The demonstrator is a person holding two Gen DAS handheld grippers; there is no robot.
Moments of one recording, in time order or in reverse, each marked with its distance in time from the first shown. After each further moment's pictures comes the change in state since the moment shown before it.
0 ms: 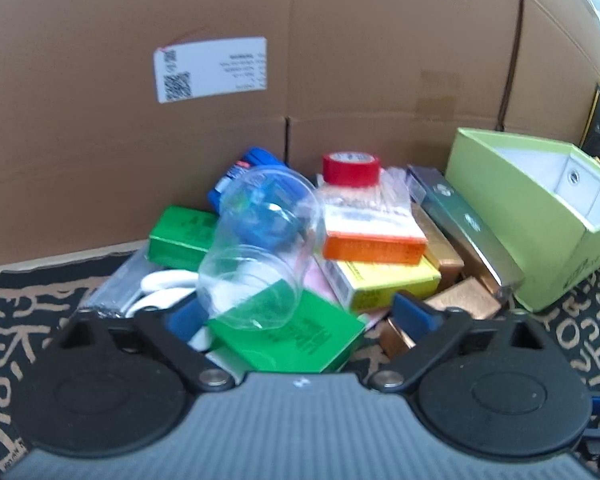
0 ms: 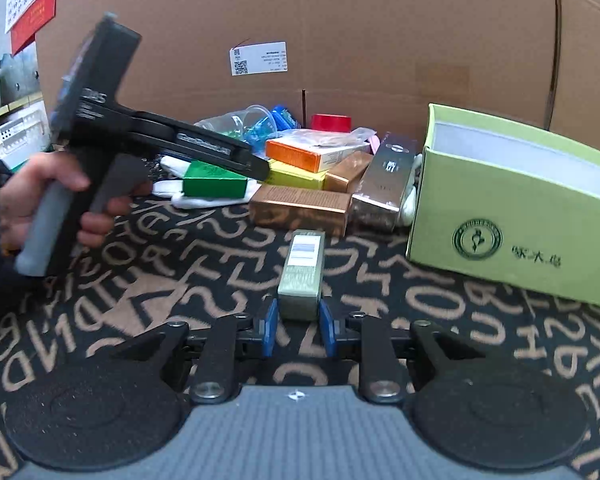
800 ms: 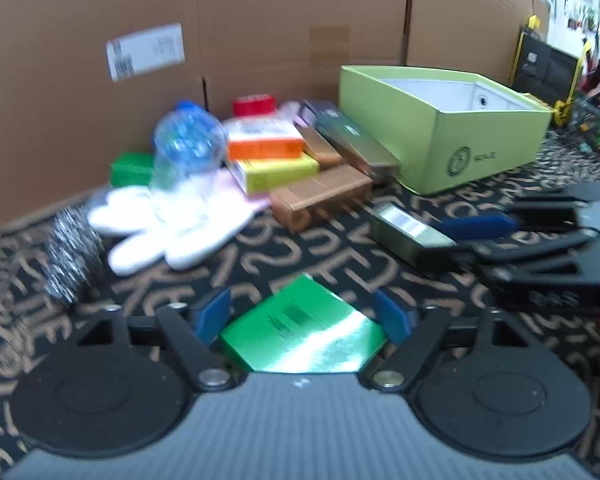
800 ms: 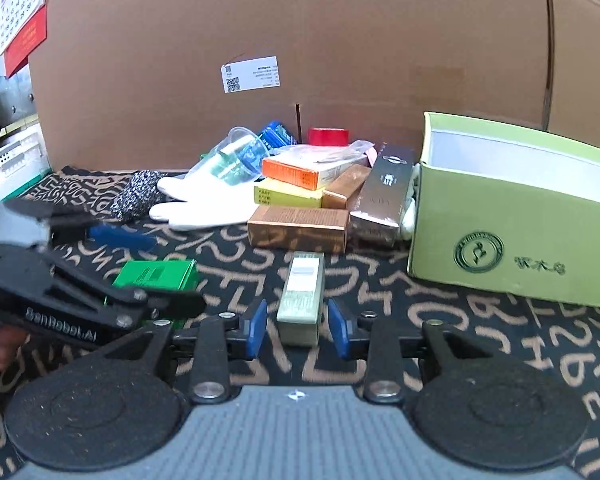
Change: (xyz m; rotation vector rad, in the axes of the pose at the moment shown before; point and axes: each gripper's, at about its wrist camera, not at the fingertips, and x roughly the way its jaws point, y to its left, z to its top) left arm -0.078 -0.043 -0.060 0.110 0.073 -0.118; right arm 0.013 -0.005 0.016 0.033 -0.029 0.007
